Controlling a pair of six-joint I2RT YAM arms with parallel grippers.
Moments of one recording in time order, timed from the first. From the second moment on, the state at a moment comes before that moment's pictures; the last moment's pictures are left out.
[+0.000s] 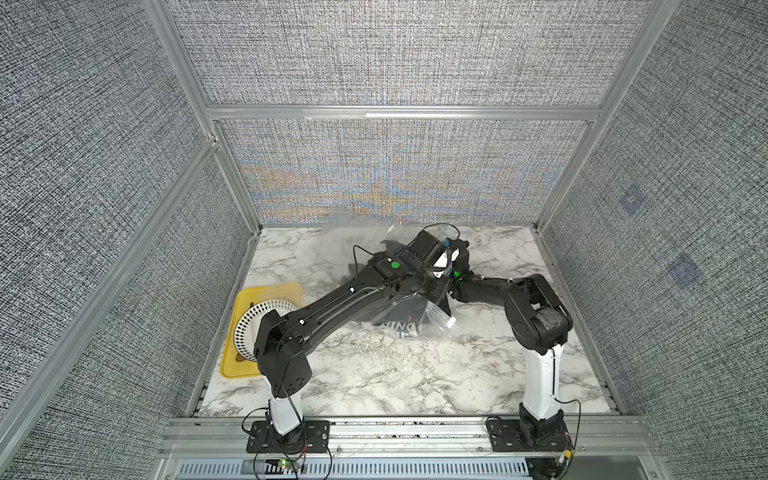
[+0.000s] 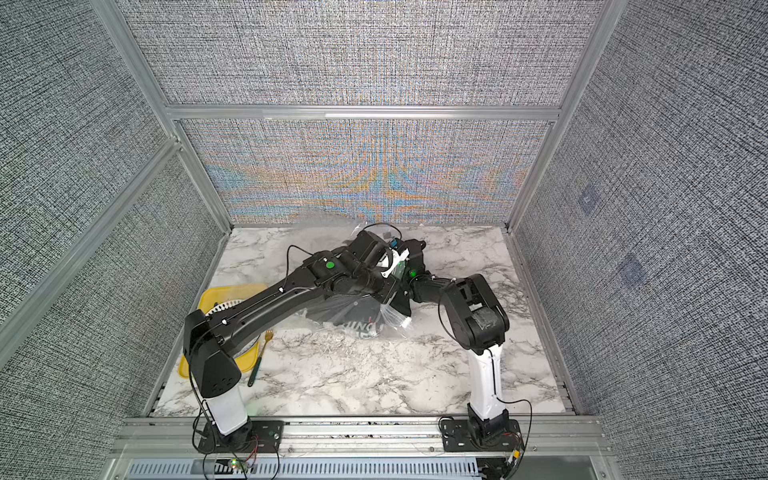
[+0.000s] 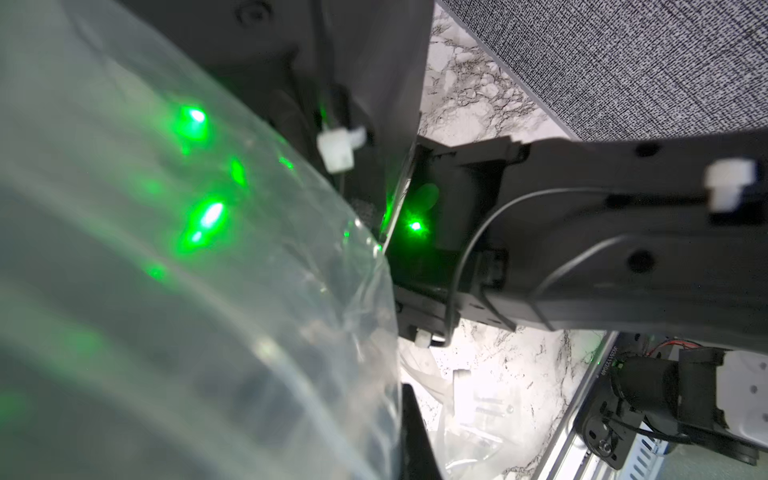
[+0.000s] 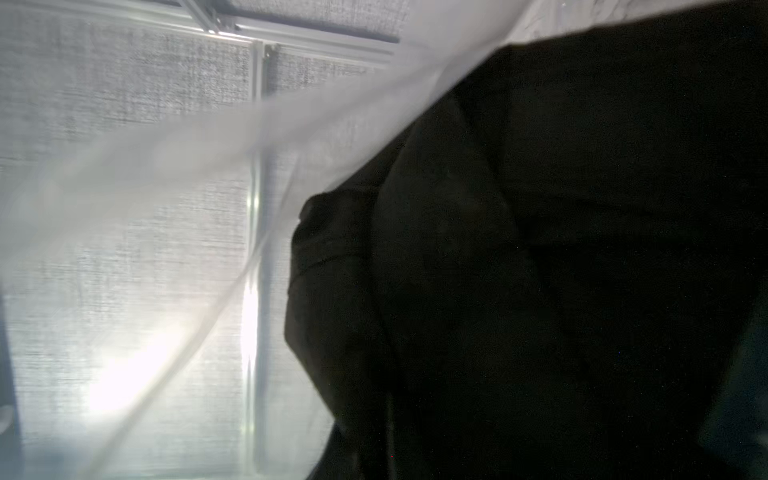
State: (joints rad) left arm -0.94 1.82 1.79 -0.80 0.15 -0.18; right arm 0.43 2.08 1.21 0.84 -0.83 1.44
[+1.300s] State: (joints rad) left arm -0.94 1.87 1.95 -0.92 0.19 -0.16; right arm 0.53 2.29 1.38 0.88 -0.53 1.61
